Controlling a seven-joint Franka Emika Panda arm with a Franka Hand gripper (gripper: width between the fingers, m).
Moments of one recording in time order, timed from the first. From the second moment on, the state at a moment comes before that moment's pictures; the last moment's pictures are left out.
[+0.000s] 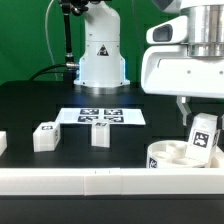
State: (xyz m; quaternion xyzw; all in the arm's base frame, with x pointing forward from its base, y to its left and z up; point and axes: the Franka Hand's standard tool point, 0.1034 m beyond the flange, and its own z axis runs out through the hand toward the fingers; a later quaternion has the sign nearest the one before) arm 0.626 0.118 0.078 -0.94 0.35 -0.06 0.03
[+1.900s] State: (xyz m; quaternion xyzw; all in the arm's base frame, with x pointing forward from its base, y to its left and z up) arm 0.624 0.144 0.075 -0.53 0.84 0.03 0.14
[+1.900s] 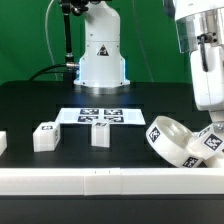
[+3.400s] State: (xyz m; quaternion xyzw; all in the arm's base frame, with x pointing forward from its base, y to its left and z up) arm 0.643 0.090 0.130 -0.75 0.64 -0.05 0.17
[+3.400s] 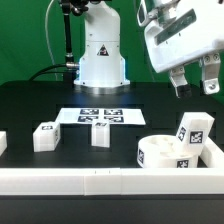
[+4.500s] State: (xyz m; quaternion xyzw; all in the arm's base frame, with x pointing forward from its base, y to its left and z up) arm 0.640 0.049 0.130 -0.89 0.43 -0.09 0.13
